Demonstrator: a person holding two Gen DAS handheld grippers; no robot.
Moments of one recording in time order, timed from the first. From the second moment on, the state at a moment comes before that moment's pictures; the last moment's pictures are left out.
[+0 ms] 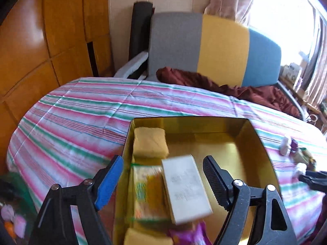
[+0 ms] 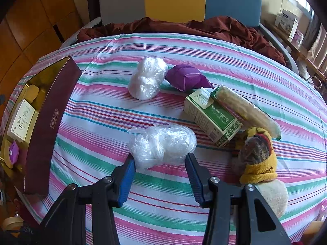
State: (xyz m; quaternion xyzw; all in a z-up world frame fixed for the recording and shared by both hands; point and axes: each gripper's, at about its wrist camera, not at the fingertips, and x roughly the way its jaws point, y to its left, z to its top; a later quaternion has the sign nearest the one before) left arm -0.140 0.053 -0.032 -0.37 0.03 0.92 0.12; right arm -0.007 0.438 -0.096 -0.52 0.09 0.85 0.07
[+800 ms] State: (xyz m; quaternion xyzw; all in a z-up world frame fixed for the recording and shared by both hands) left arm -0.029 0.039 -0.038 -0.36 0.02 0.92 0.13; right arm -0.014 0.410 -0.097 -0.52 0.12 0.84 0.10
